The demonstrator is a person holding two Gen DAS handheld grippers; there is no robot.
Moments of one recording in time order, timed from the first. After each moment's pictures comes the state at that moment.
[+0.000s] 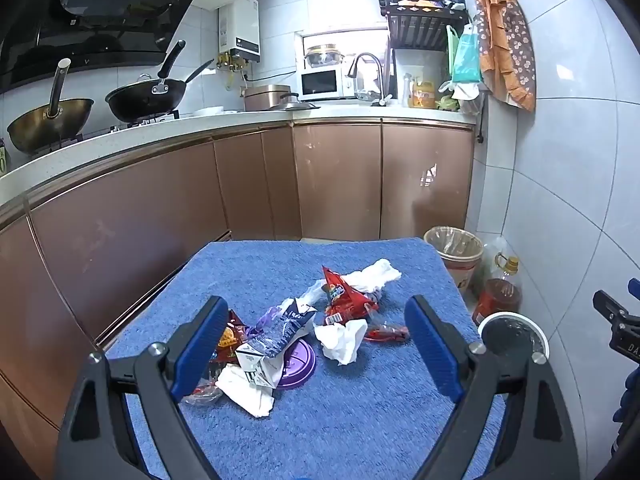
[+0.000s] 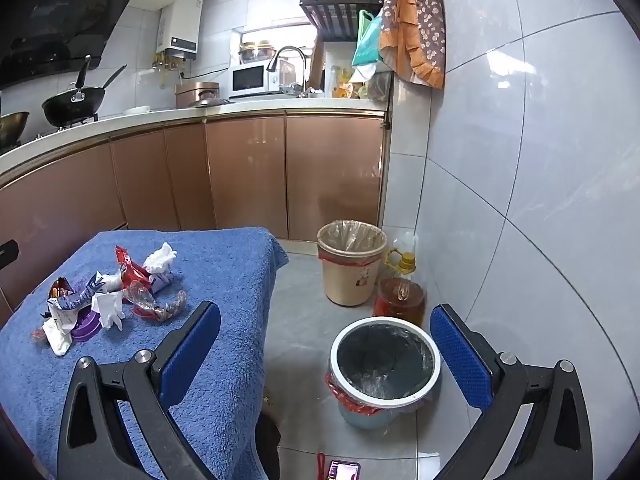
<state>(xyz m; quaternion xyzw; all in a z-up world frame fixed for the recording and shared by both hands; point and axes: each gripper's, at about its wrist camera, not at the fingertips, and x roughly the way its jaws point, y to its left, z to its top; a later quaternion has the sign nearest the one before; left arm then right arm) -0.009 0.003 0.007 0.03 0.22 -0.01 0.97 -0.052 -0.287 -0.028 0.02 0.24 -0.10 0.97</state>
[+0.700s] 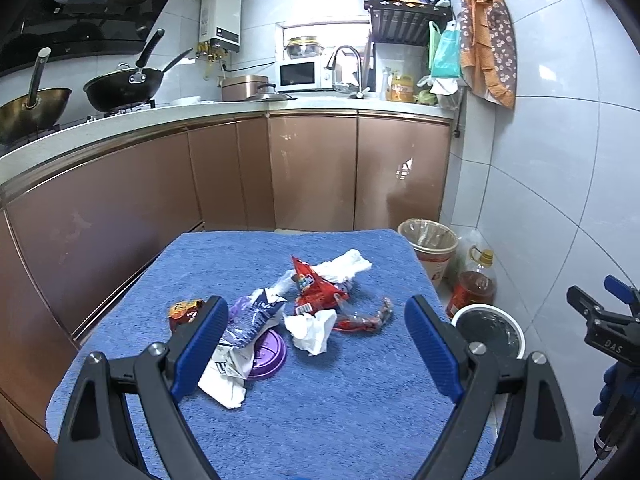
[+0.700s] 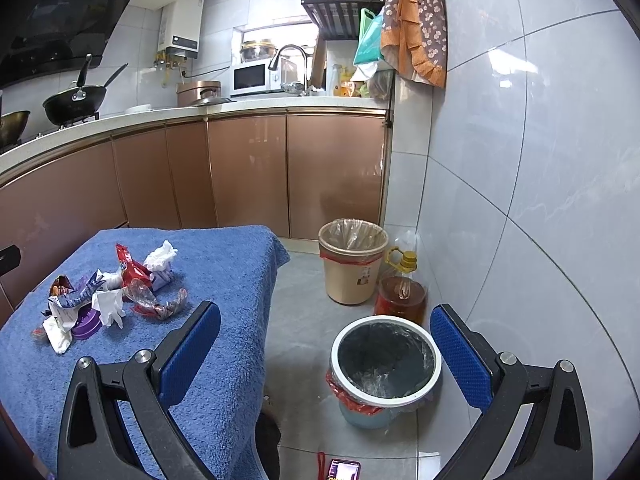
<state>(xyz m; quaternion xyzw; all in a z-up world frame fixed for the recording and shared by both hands) -0.010 -0.007 0.005 0.02 0.24 -0.06 0.97 -0.049 -0.288 -0.032 0.02 0.24 -0.10 0.96</state>
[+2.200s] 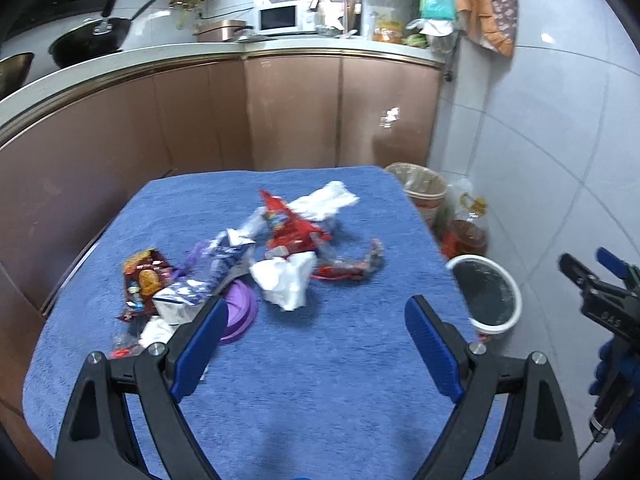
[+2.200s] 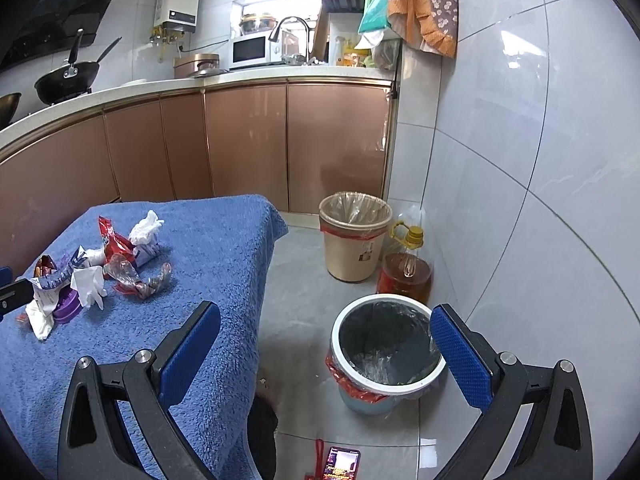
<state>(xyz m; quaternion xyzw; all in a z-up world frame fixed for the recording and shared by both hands) 0.030 -0.019 -0.053 0.03 0.34 -0.07 0.94 -0.013 -0.288 -0.068 0.02 0.29 -0.10 0.95</state>
